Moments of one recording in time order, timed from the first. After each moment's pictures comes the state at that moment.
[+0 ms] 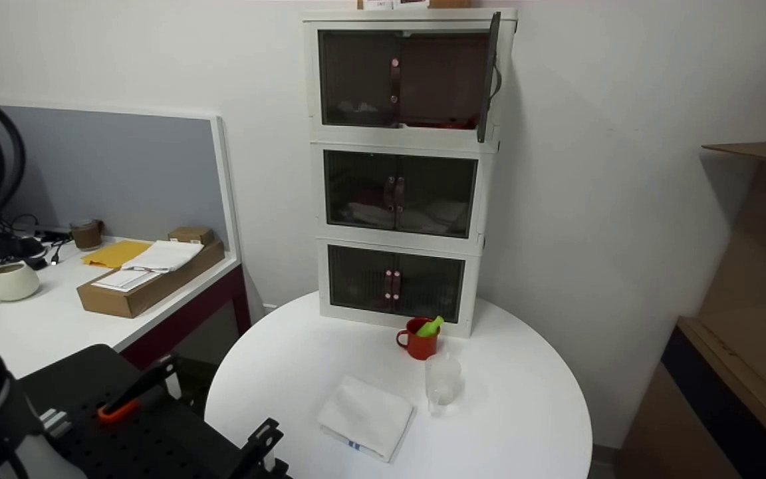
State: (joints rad) arm -0.19 0.16 0.12 -1.28 0.20 1.72 -1.06
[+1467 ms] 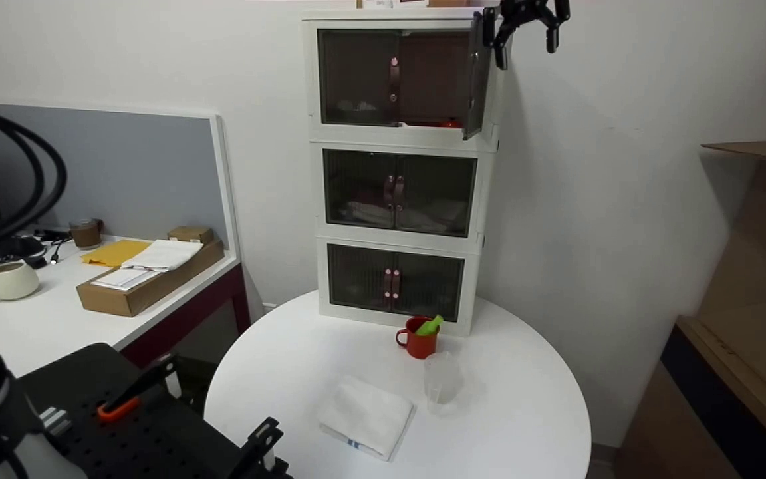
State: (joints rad) arm -0.23 0.58 -0.01 -0.98 -0.10 1.96 -0.90
